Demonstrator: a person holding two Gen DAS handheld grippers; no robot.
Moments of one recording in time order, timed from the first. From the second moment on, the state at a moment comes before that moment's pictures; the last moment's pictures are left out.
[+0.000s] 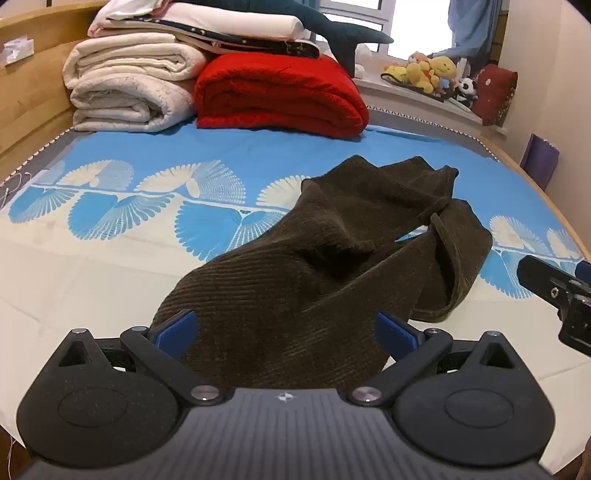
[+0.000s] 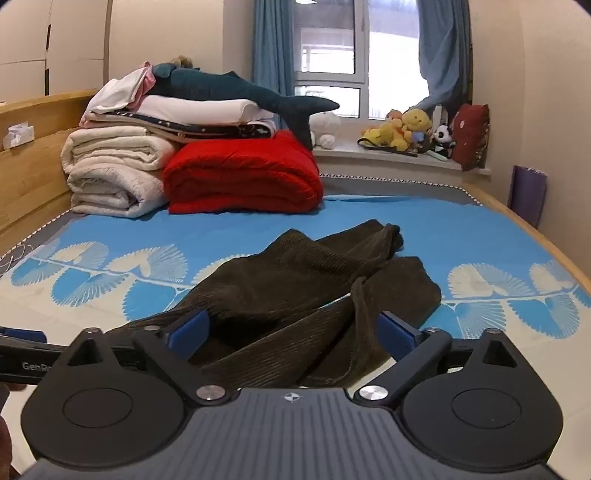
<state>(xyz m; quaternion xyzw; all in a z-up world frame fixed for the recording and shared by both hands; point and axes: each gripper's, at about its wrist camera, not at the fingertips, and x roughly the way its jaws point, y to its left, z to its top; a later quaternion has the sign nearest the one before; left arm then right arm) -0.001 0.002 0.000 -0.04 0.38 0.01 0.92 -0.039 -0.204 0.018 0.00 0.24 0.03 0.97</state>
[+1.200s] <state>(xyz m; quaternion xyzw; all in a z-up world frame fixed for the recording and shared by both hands) 0.019 0.050 0.029 -0.01 0.36 -0.06 0.93 -0.022 -0.198 0.018 -0.02 0.20 0.00 0.98</state>
